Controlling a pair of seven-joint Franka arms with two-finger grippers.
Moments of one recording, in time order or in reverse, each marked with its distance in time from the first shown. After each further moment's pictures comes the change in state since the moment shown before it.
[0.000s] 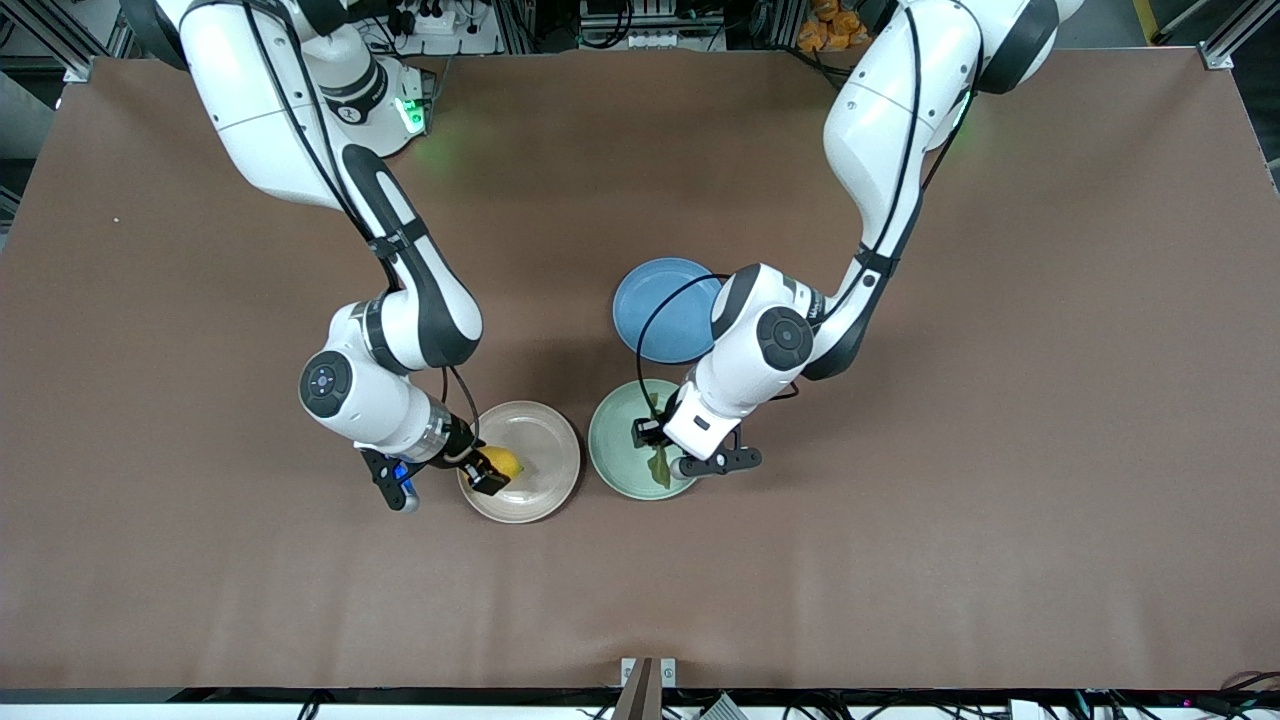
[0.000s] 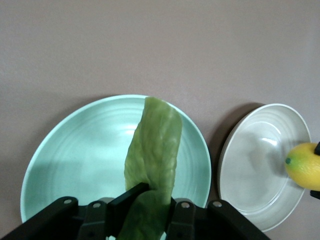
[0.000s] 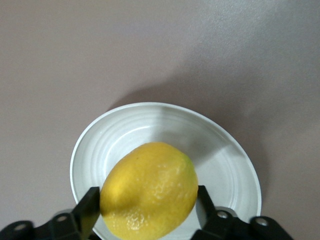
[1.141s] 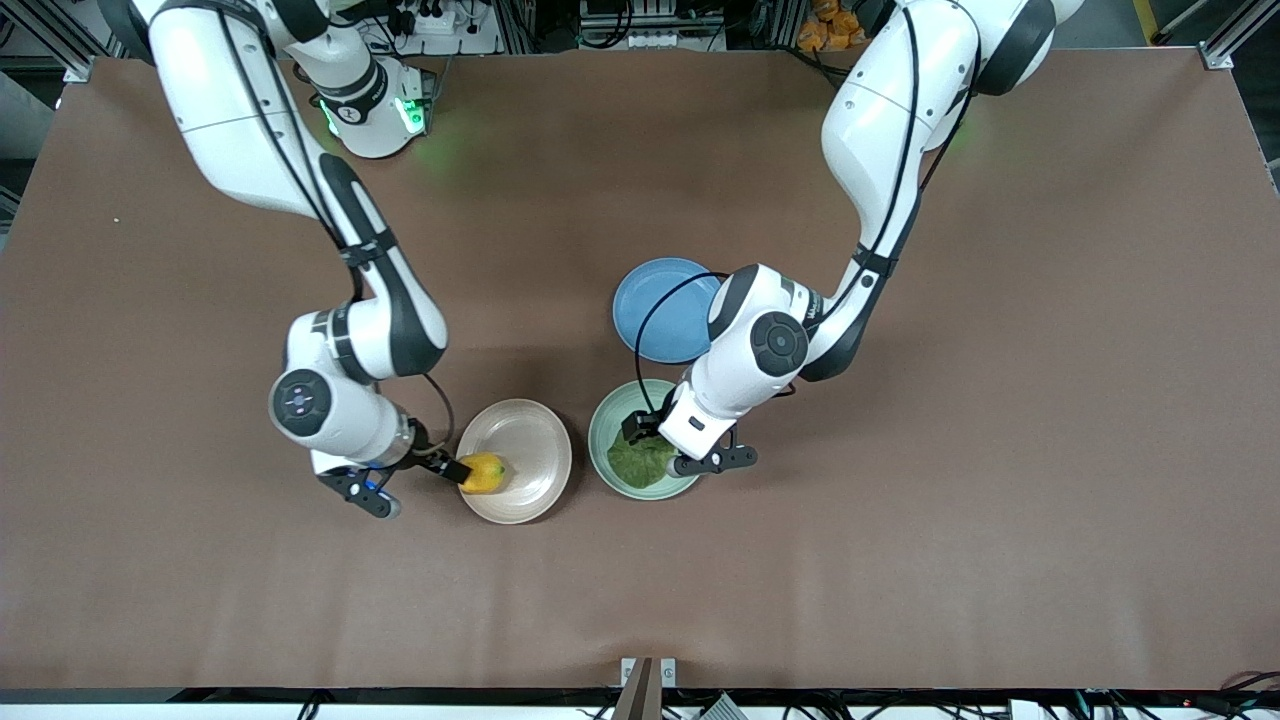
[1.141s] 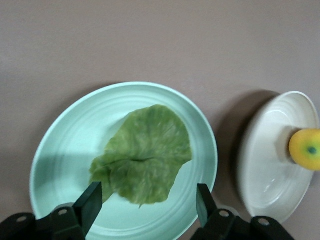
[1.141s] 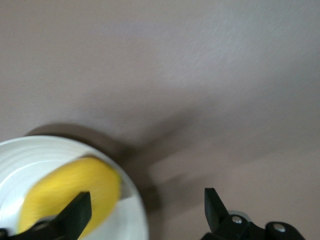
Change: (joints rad) left arm -0.002 0.001 0.010 0.028 0.000 -0.092 -0.003; right arm -0.079 -0.012 -0.019 -0.004 -0.229 -0.153 -0.328
